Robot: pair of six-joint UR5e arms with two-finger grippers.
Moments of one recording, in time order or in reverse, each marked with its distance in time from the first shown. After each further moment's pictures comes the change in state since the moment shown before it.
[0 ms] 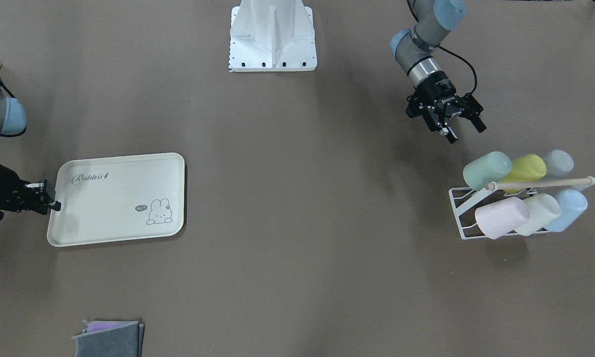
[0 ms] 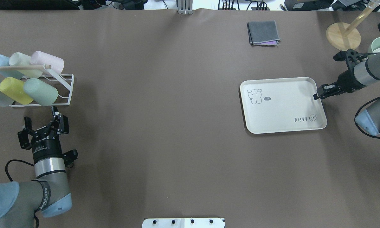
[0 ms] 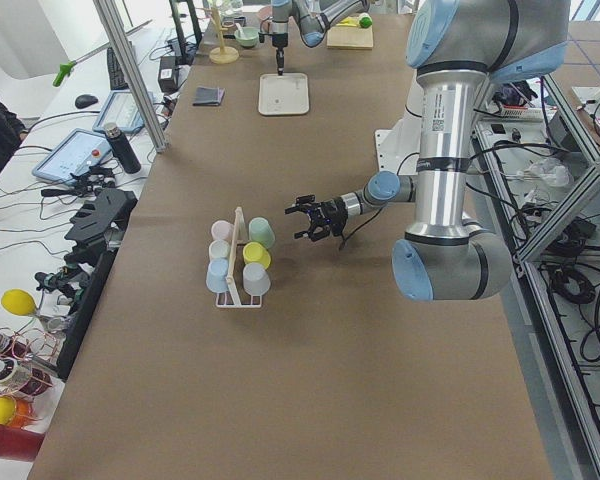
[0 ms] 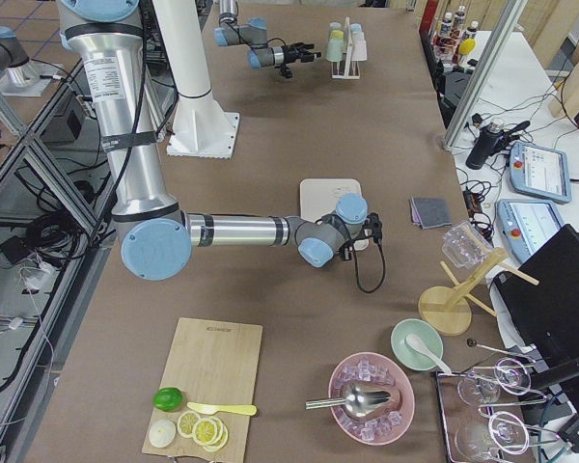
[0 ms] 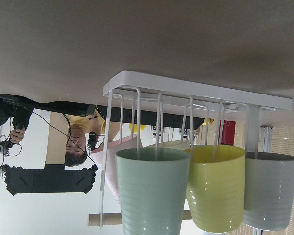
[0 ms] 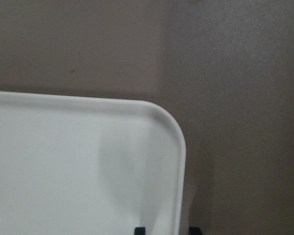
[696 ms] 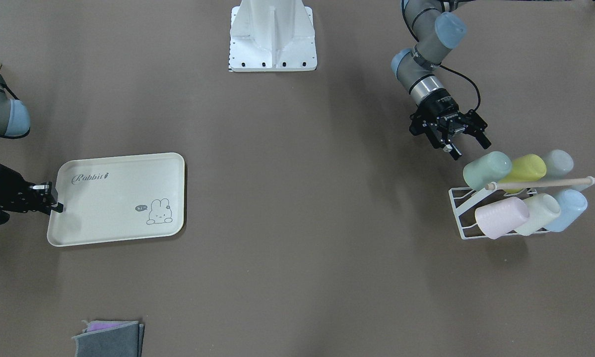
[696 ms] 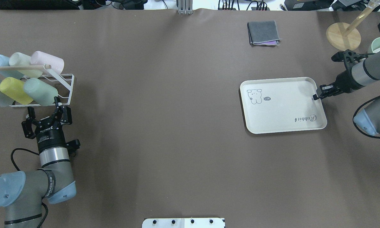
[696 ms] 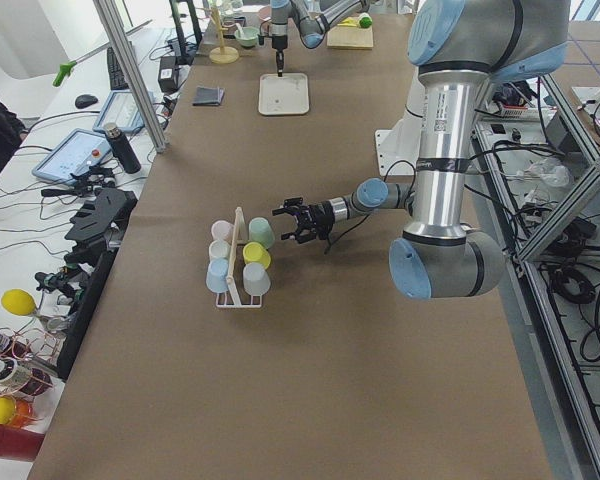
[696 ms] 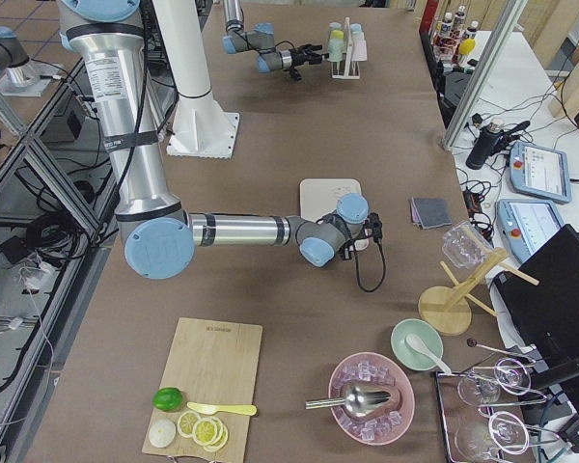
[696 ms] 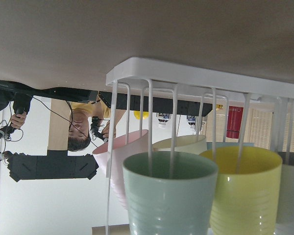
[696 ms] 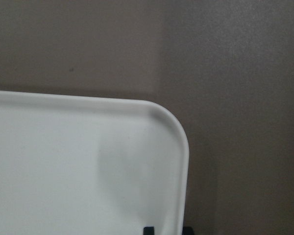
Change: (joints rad) left arm -0.055 -0.043 0.091 -0.063 0.051 0.054; right arm -0.005 0.006 -0.010 -0.001 0.000 0.000
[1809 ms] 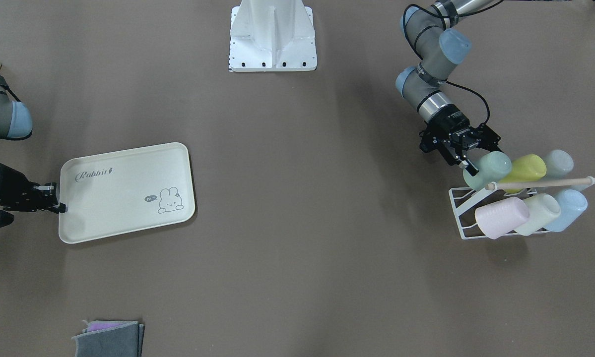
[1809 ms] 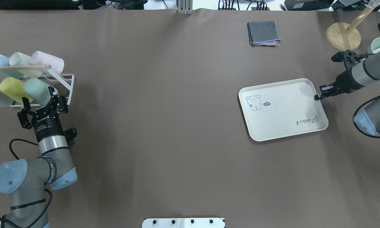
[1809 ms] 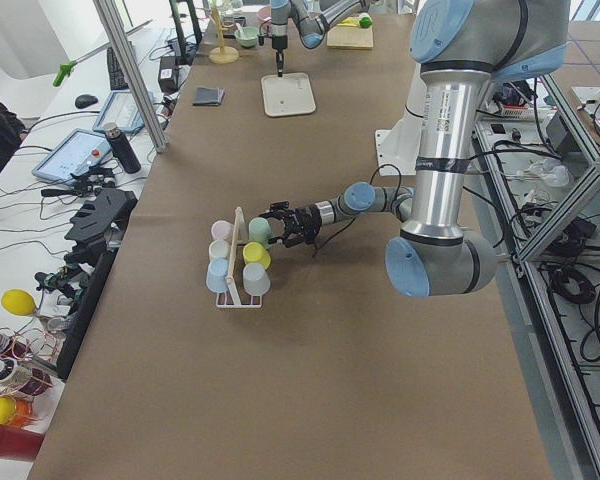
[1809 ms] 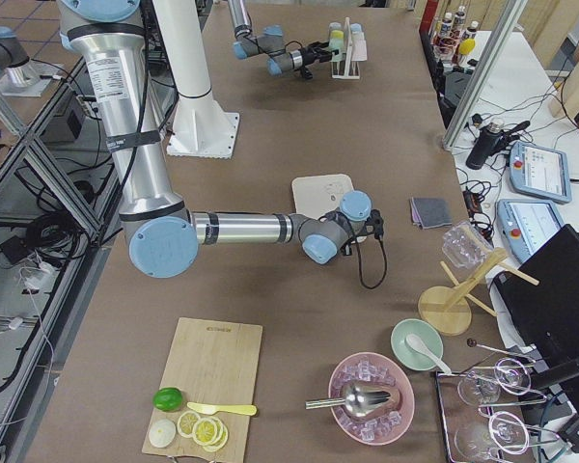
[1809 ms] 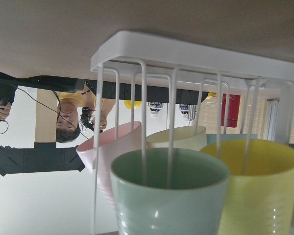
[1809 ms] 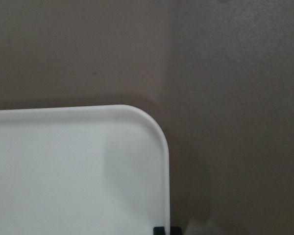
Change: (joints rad) left arm -0.091 -0.047 0.096 -0.044 -0.002 0.006; right arm 0.001 0.033 0.000 -0.020 0.046 0.002
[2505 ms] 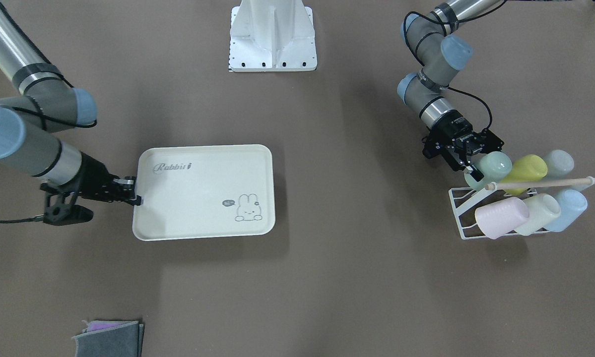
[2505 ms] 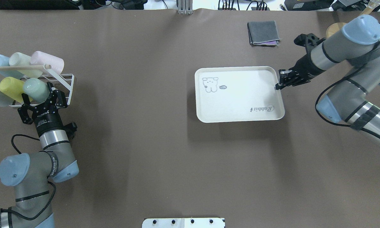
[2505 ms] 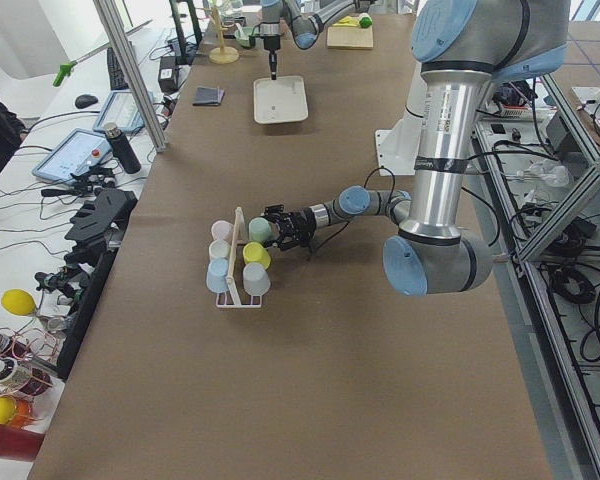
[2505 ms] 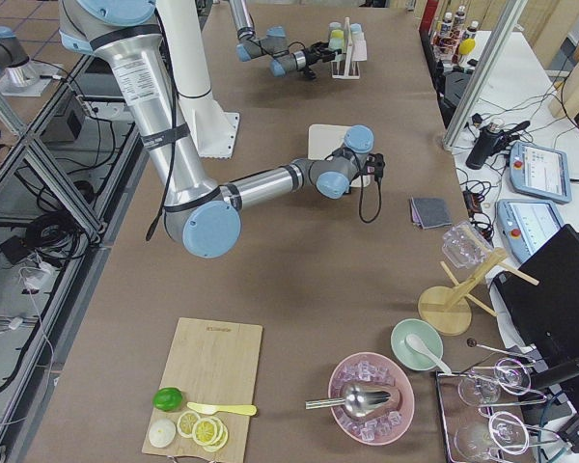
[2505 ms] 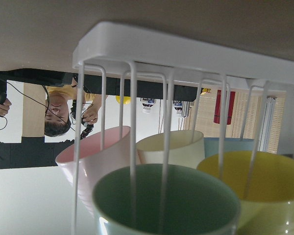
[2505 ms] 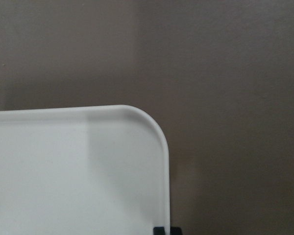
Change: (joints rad) left arm -0.023 -0.010 0.028 -0.022 -0.001 0.000; right arm -0.183 0.197 0.164 -0.164 -0.114 0.438
